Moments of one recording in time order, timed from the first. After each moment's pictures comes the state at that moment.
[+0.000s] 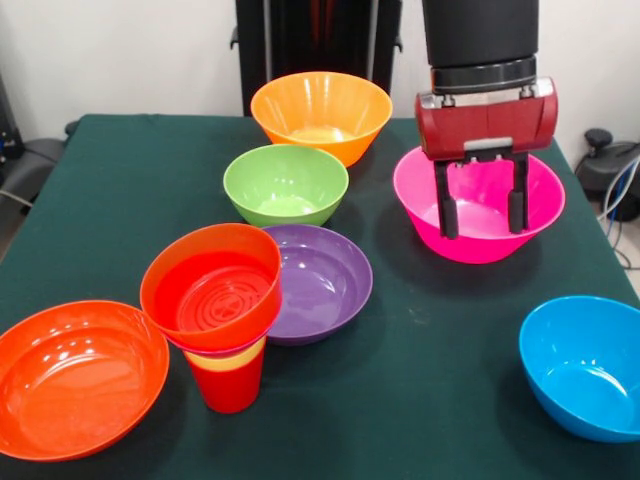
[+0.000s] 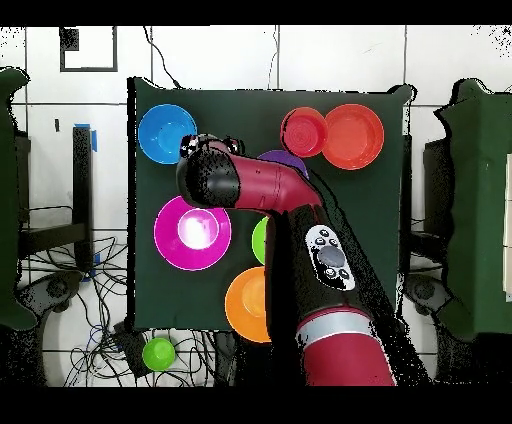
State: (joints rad) arm -0.27 -0.68 0.24 1.64 0.04 0.25 1.68
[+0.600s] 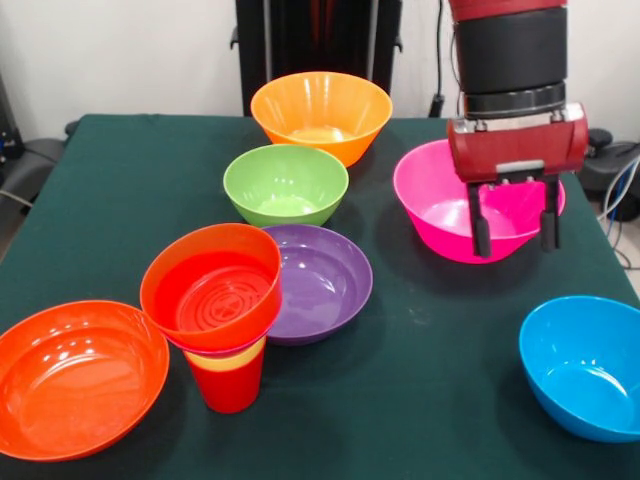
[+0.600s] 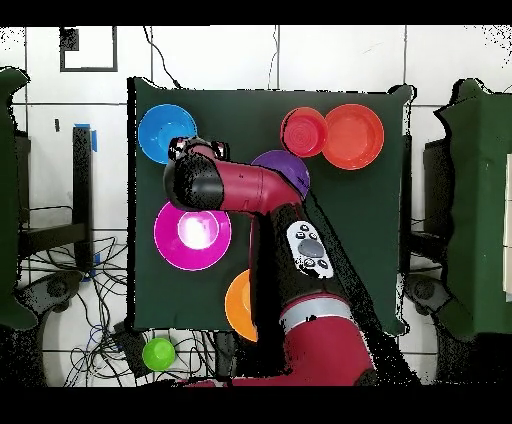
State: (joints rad) arm -0.23 -0.63 0.24 1.64 0.05 0.17 1.72
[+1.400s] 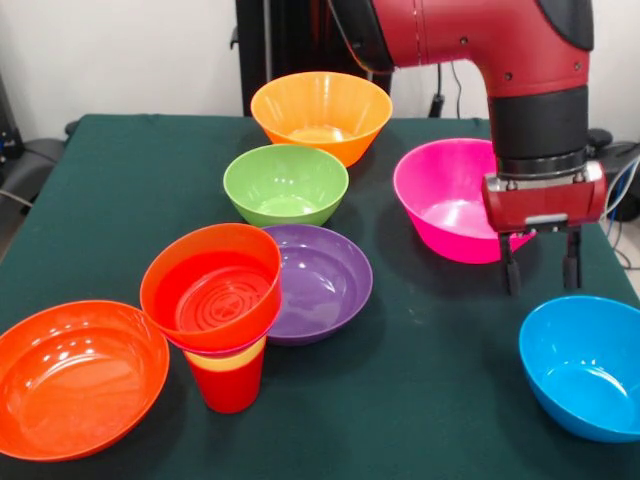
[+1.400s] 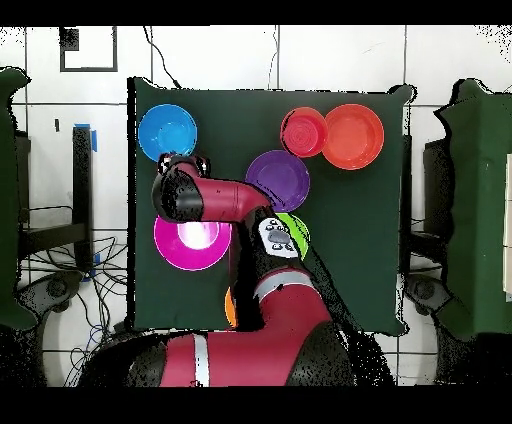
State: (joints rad) arm -0.16 -0.49 0.23 1.64 0.05 0.02 1.77
